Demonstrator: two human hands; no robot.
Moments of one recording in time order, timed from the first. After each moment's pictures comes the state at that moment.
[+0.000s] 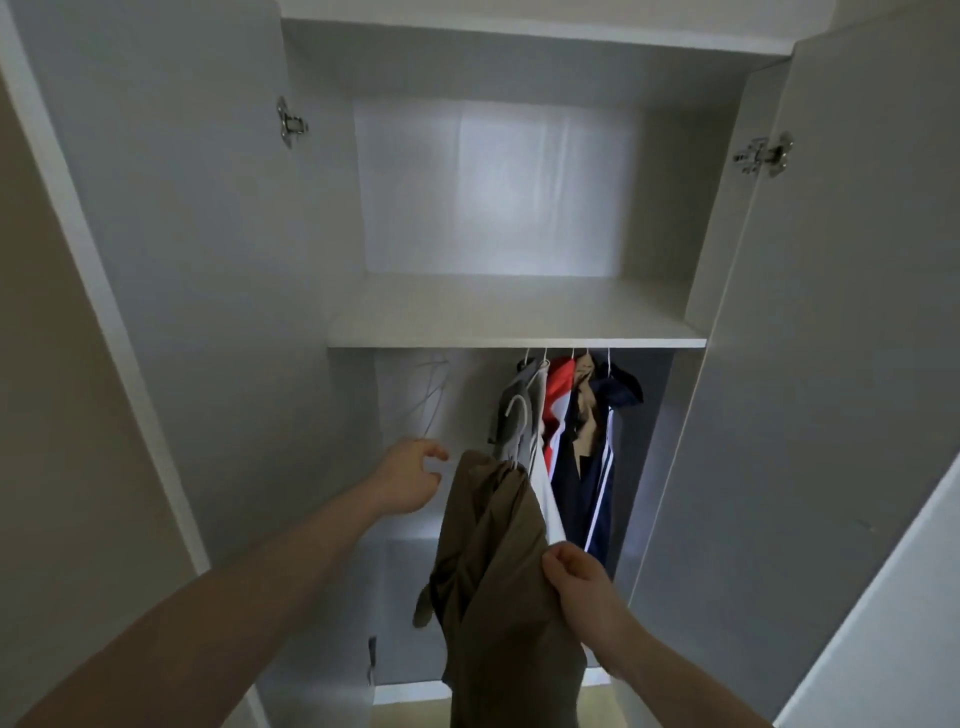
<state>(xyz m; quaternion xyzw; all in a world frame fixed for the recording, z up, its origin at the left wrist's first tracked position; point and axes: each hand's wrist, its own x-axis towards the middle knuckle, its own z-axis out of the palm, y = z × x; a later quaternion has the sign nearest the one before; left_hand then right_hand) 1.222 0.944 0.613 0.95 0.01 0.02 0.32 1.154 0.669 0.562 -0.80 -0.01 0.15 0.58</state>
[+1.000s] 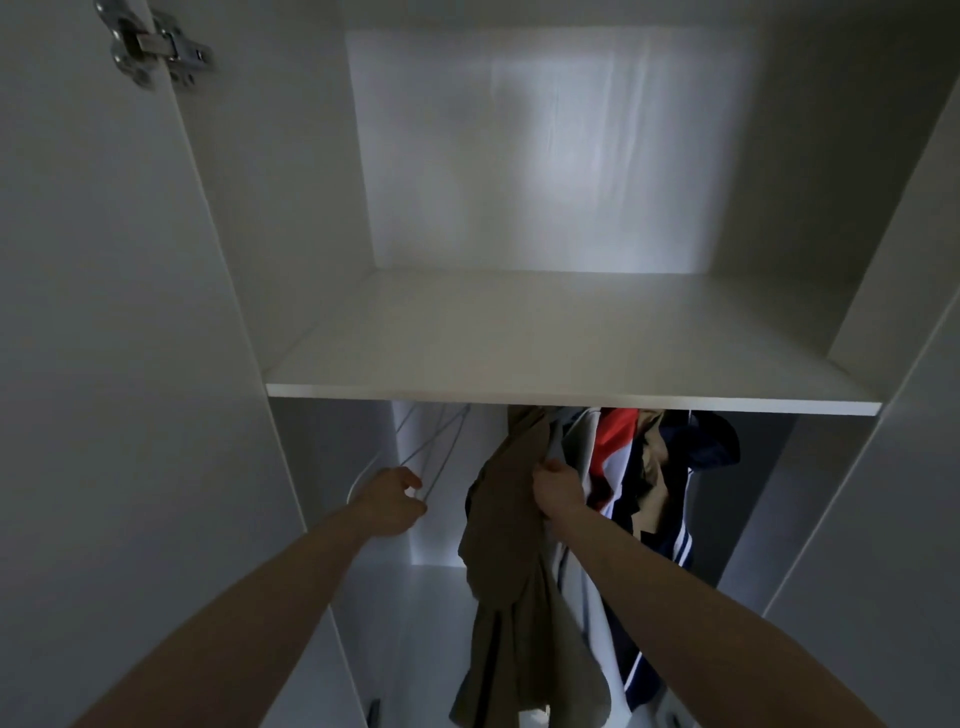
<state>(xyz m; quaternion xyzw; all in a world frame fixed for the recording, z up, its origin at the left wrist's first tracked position) 1.469 1.022 0.531 0.91 0.19 -0.02 0.37 1.558 0.781 0.533 -0.77 0.06 0.14 0.62</state>
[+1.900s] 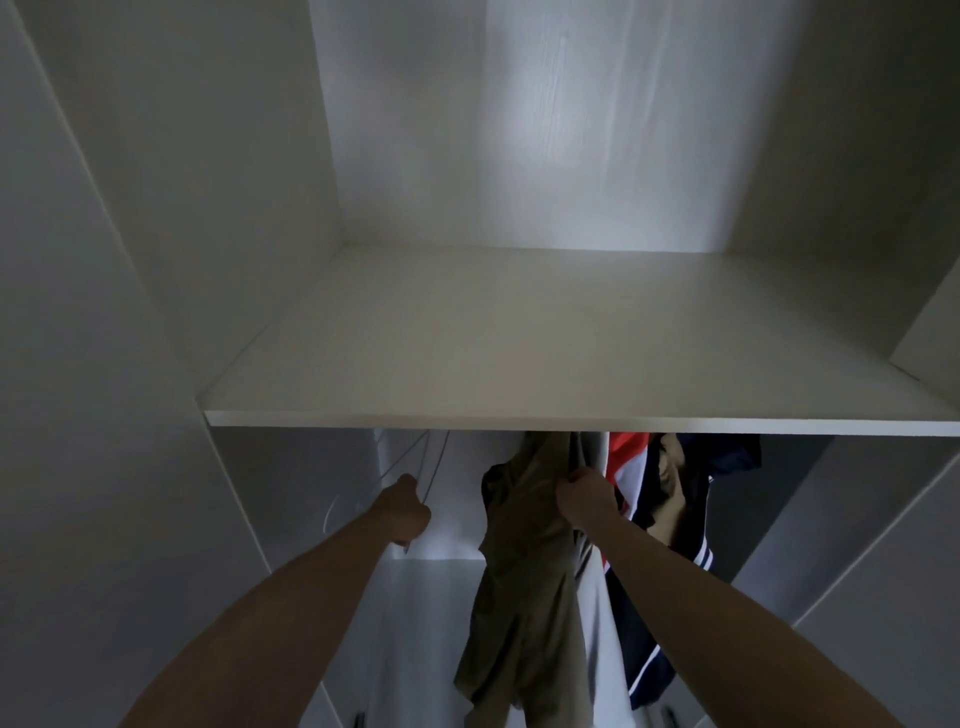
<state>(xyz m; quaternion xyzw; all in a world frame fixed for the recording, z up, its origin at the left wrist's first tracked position) 1.573 1.042 0.473 0.88 0.24 -0.12 0.39 1.639 0.775 0.498 -0.92 0.03 0.10 0.38</state>
